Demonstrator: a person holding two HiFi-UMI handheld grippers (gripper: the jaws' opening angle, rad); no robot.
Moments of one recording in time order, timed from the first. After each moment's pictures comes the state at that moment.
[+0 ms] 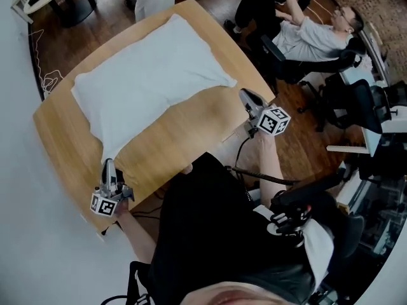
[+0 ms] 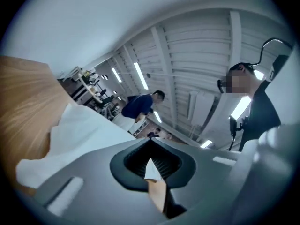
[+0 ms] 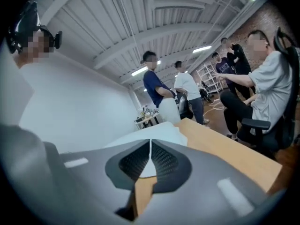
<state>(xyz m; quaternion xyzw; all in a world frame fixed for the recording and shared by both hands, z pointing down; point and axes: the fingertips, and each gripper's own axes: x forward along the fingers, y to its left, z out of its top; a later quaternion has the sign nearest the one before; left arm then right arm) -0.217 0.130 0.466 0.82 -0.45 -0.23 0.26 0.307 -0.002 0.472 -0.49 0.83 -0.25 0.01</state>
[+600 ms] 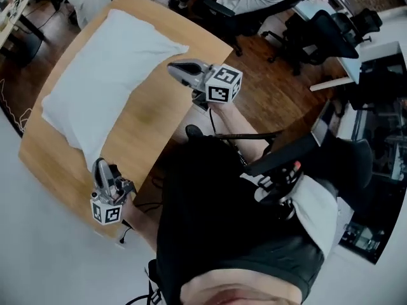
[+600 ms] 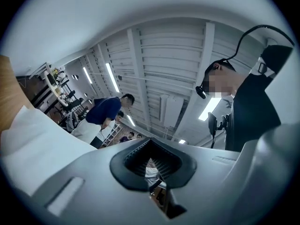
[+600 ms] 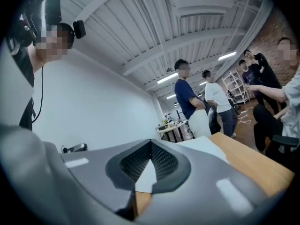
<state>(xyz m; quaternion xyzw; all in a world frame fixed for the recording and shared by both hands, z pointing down) -0.118 0.175 0.351 0.88 -0.34 -0.29 0.15 0.187 0.048 0.364 -0.37 0.91 -0.15 0.05</state>
